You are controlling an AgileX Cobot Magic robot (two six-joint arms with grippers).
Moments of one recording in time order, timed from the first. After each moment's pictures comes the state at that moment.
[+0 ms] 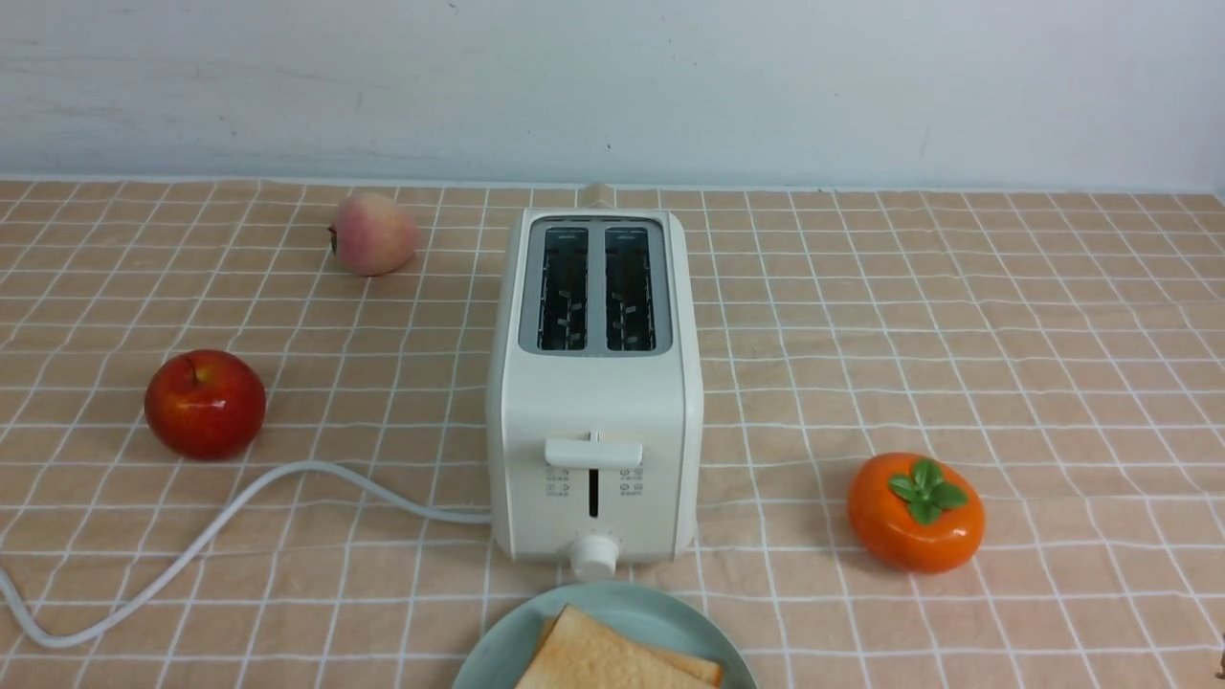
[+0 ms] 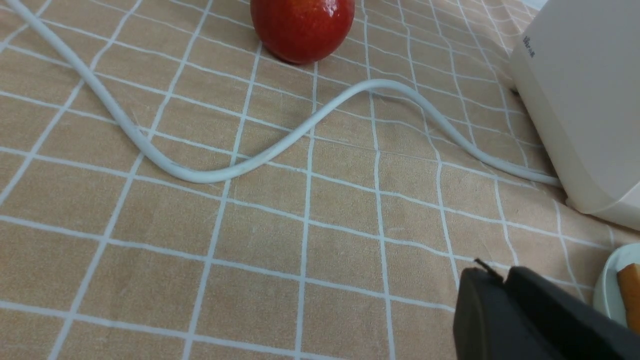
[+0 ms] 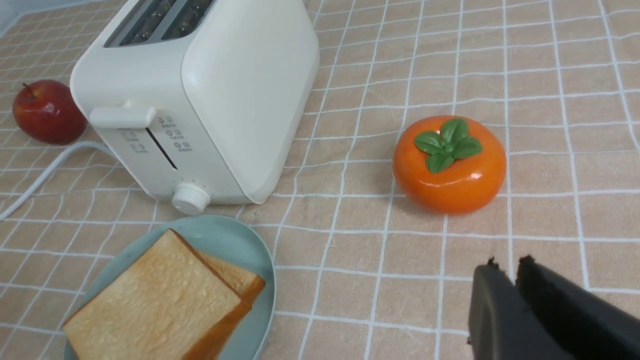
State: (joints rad) right arm -0.01 0.35 -0.39 0.62 0.65 -0.38; left arm -0.07 -0.01 0.03 -0.10 0.39 -0.34
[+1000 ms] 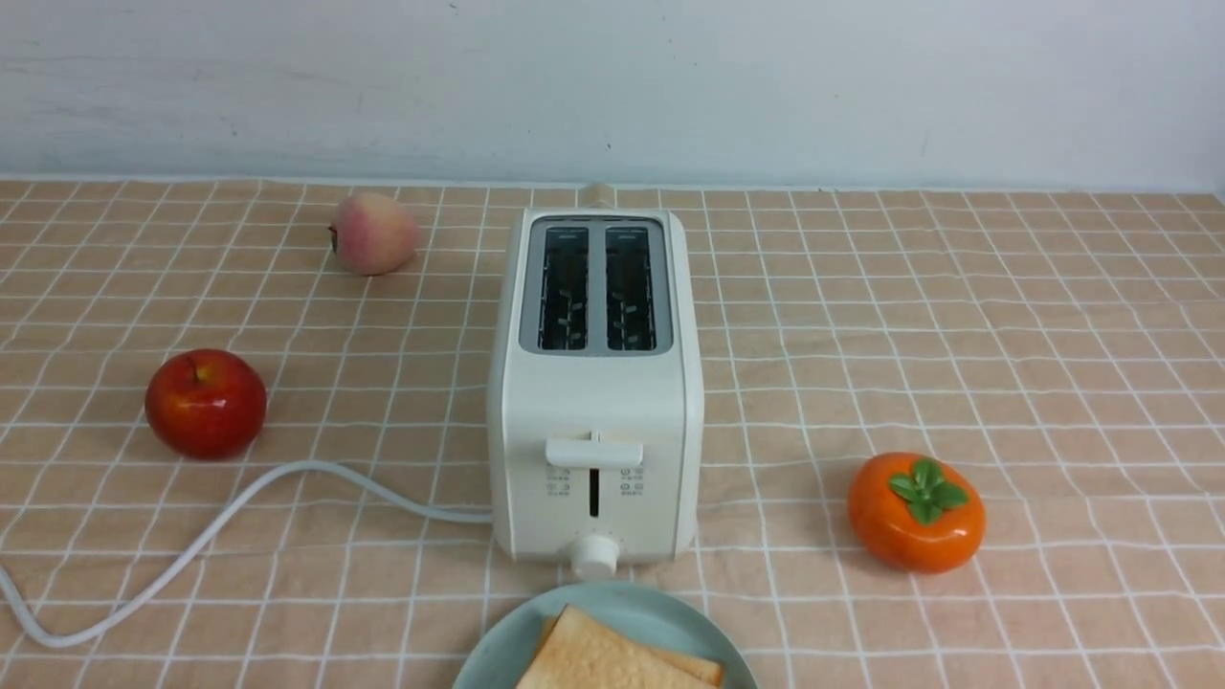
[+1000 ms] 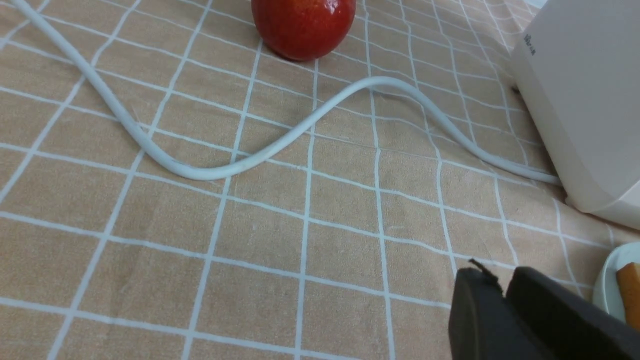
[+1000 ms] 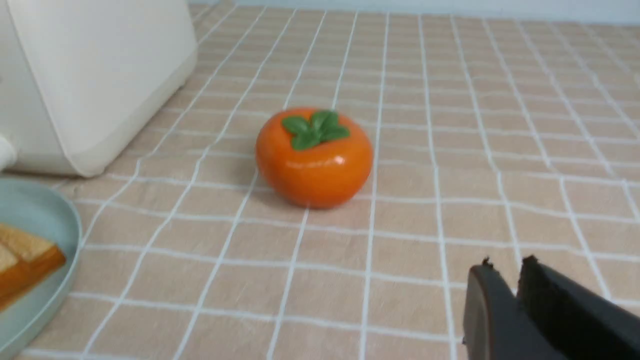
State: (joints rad) right arm -0.04 -0.01 0.02 0.51 0.38 -0.51; left arm -0.07 -0.01 0.03 -0.10 0.39 -0.34
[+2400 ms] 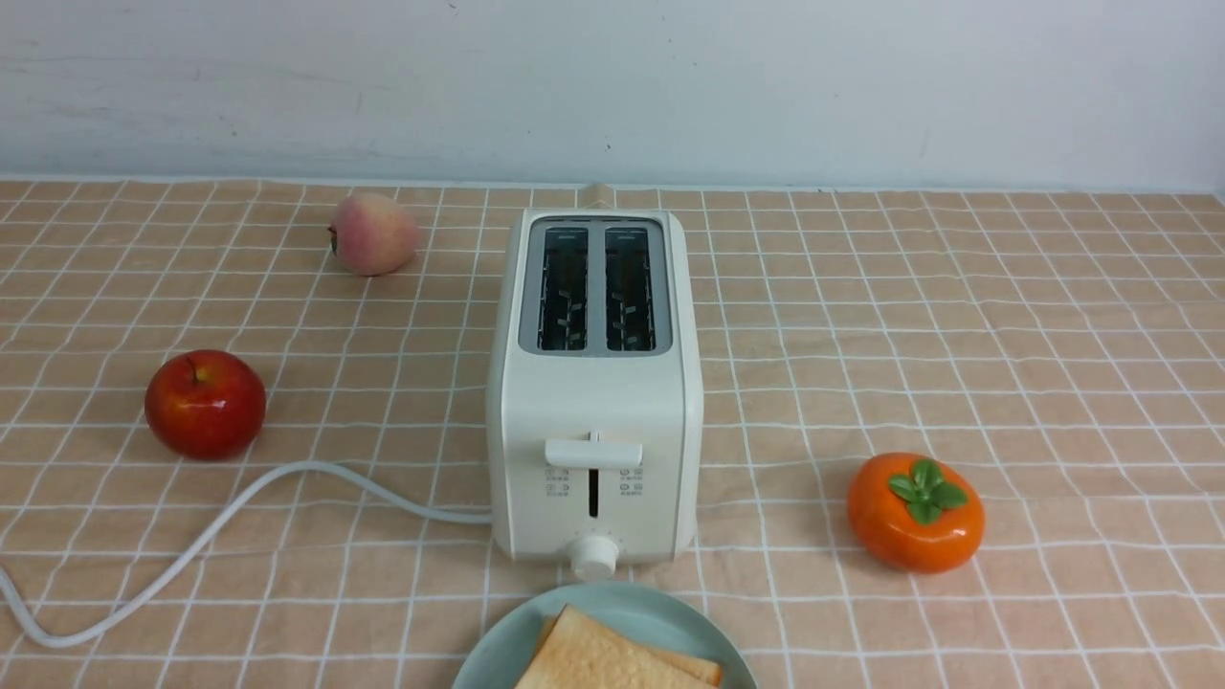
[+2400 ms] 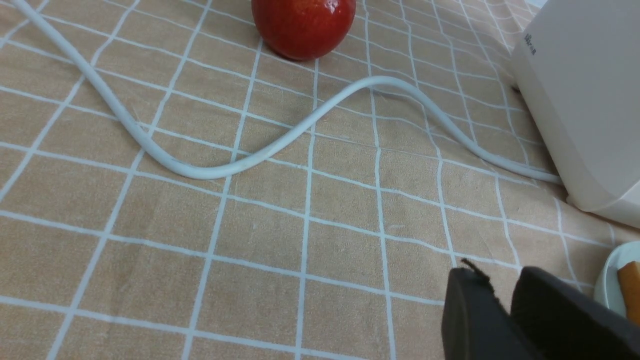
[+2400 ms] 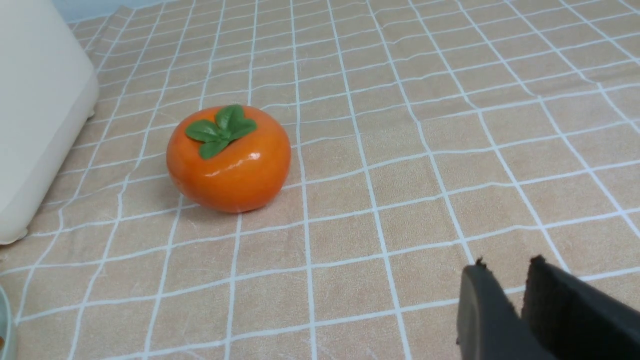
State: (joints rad) right arm -0.04 -0.01 0.02 0.11 0.39 0.07; left arm -0.07 -0.01 0.03 -0.10 0.39 -0.34
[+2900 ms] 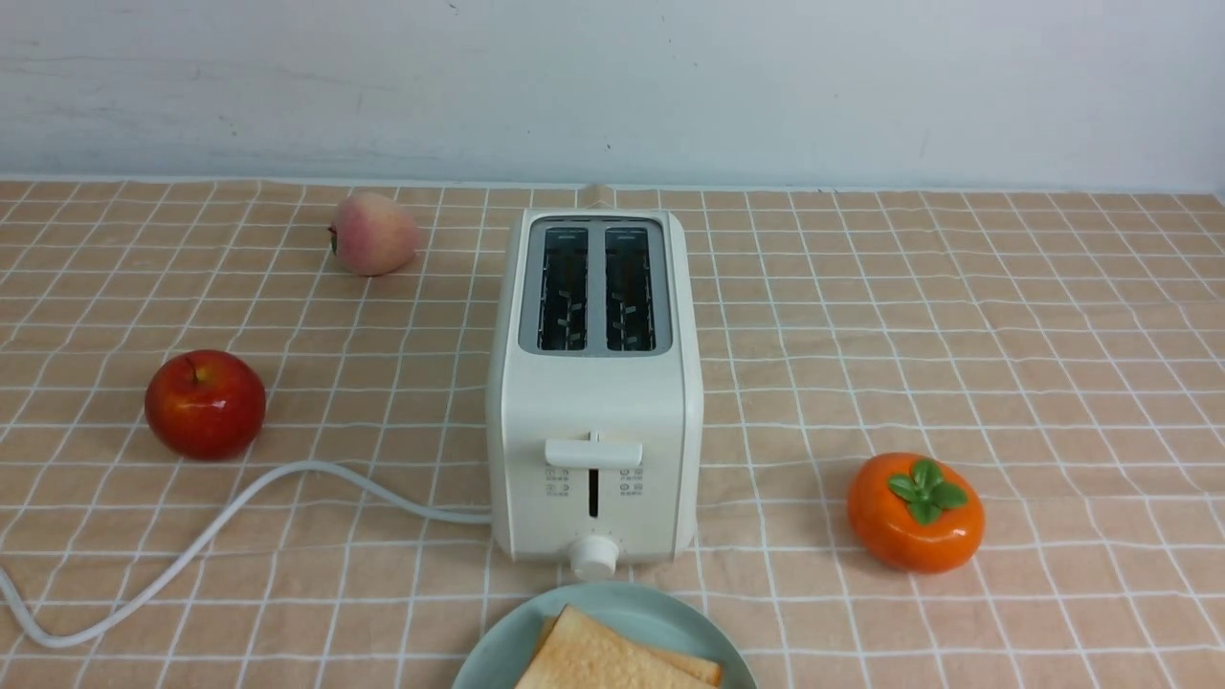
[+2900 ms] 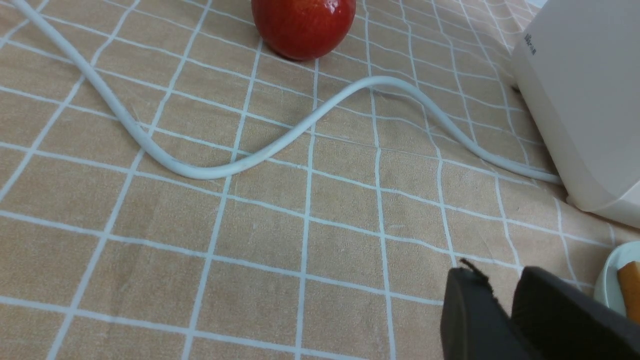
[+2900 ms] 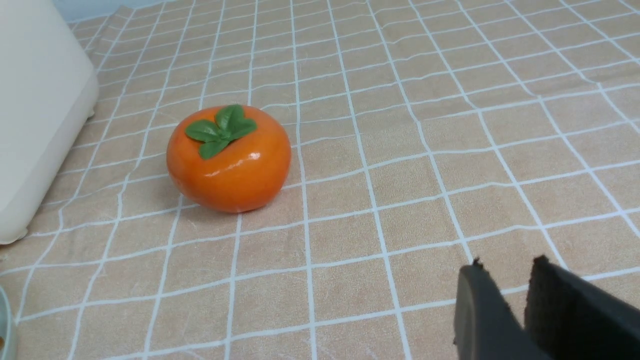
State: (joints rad) right arm -0.04 -0.01 0.02 0.11 0.39 0.07; left arm -0.07 -0.01 0.03 -0.10 0.39 -0.34
